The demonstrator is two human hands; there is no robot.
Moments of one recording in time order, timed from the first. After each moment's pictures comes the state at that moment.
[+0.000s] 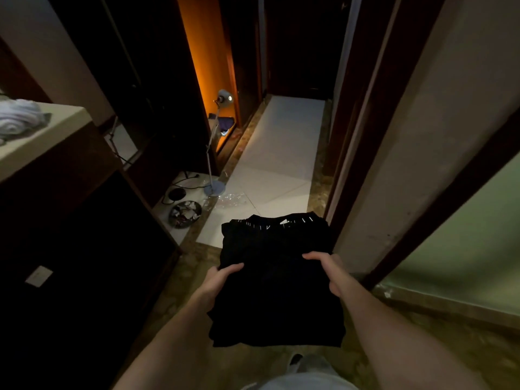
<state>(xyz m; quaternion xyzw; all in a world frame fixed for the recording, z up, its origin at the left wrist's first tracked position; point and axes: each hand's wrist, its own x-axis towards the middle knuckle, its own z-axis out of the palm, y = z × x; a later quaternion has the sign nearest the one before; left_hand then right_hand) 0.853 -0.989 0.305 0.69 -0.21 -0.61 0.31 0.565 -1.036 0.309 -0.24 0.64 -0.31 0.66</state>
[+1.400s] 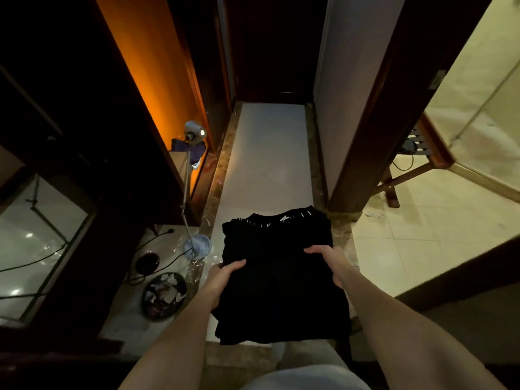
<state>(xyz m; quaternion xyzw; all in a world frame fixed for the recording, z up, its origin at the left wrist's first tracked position) 0.987 -1.580 0.294 0.64 -0.26 -0.66 0.27 0.703 -1.587 0.305 -0.18 0.67 -0.37 0.62</state>
